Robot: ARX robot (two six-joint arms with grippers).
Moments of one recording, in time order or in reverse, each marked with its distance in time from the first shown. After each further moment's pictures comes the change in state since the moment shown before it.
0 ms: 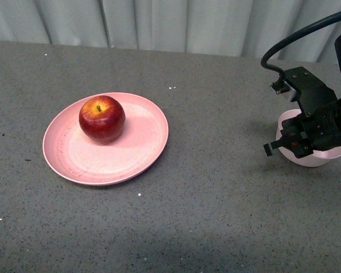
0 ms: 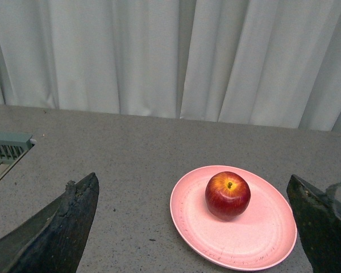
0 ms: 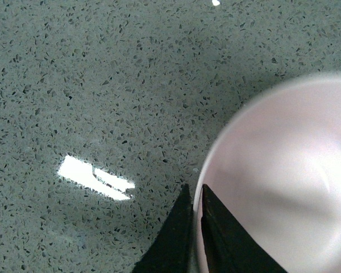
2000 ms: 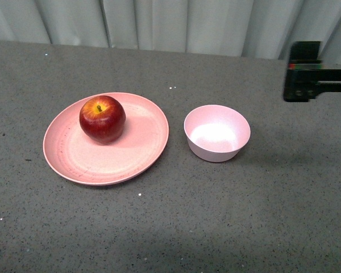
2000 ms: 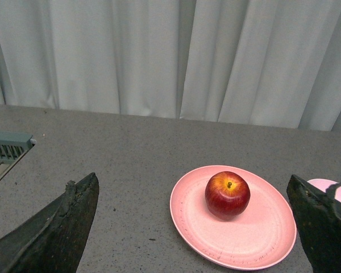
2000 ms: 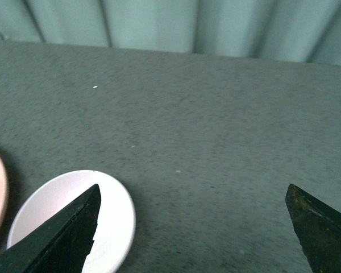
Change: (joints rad) left arm 0.000 0.000 0.000 0.000 0.000 0.000; right arm 0.090 -0.399 -0.501 0.843 0.323 0.280
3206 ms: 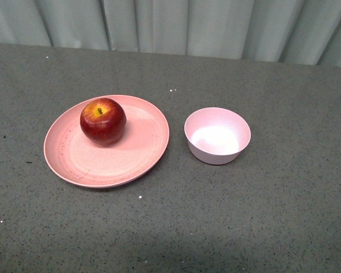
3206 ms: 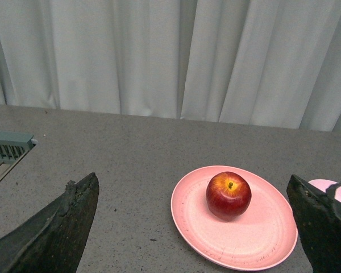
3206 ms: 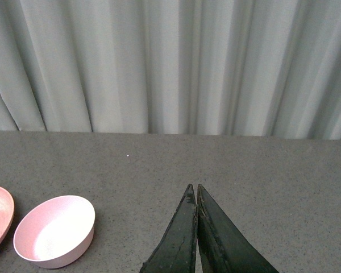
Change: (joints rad) left arm 0.000 -0.001 0.000 0.000 0.000 0.000; right arm -0.238 -1.025 -0.473 -0.319 -0.233 -0.047
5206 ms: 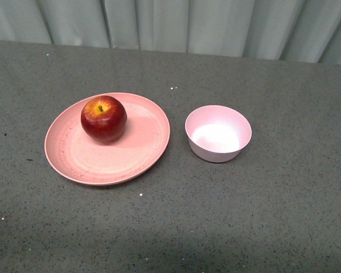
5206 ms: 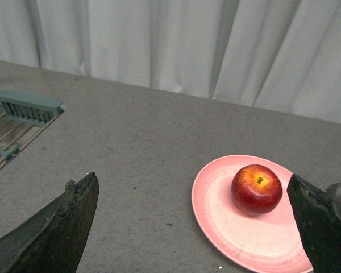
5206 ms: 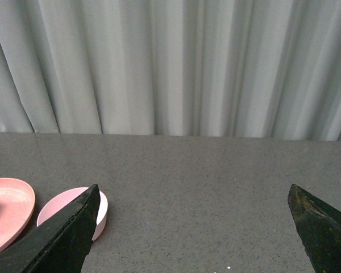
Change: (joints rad) left arm -0.182 0.611 0.067 0.422 -0.298 -0.076; right arm 0.000 -0.686 -0.005 -0.668 -0.003 0.001
